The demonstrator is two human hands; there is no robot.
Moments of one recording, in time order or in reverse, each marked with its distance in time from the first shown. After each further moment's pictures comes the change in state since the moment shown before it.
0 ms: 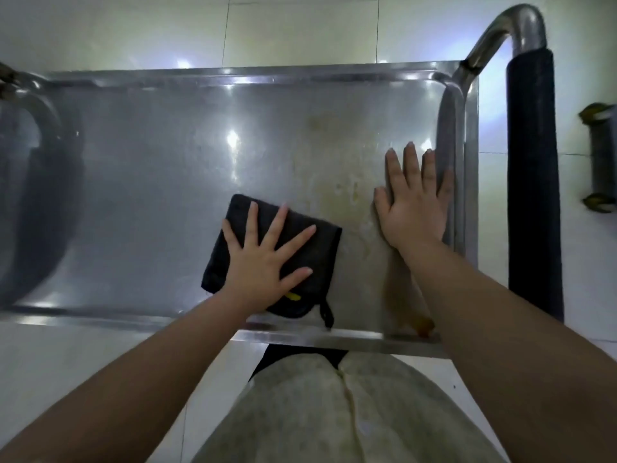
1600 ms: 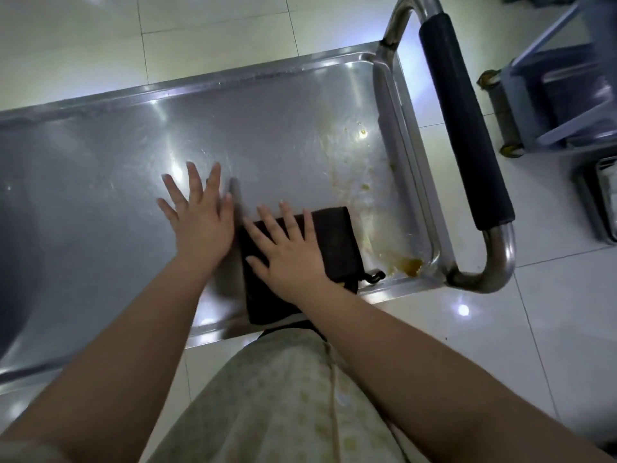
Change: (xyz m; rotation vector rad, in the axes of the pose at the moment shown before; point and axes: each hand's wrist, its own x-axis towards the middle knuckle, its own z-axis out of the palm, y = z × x) left_hand 0.038 -0.063 -0.031 -0.308 0.131 -0.297; right_hand -0.112 -0.159 0.018 0.062 -0.133 -0.252
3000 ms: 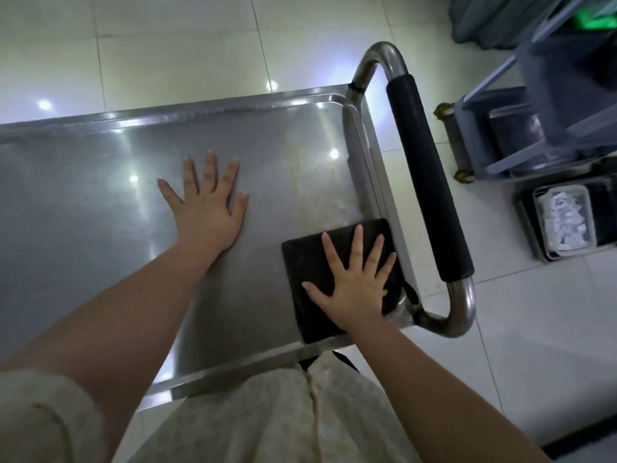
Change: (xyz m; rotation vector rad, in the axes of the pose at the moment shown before) left_hand 0.082 0.052 0.028 0.150 -0.042 0.189; right_hand -0.044 0.116 -0.007 -0.068 0.047 0.500
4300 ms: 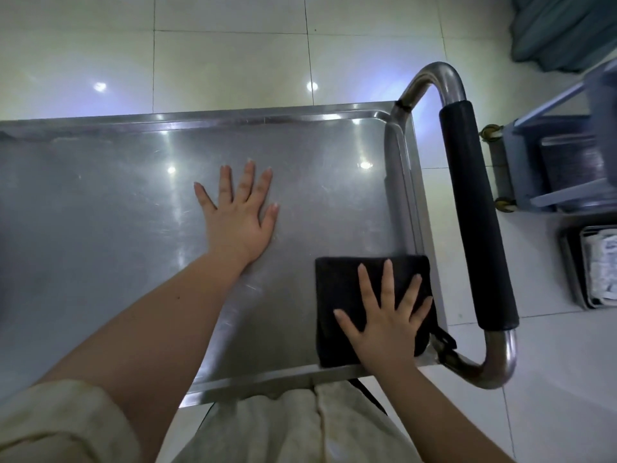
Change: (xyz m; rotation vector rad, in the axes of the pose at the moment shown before) left_hand 0.014 -0.001 -0.001 0.016 0.008 -0.040; right_hand 0.002 0.013 0.000 0.015 -0.052 -0.029
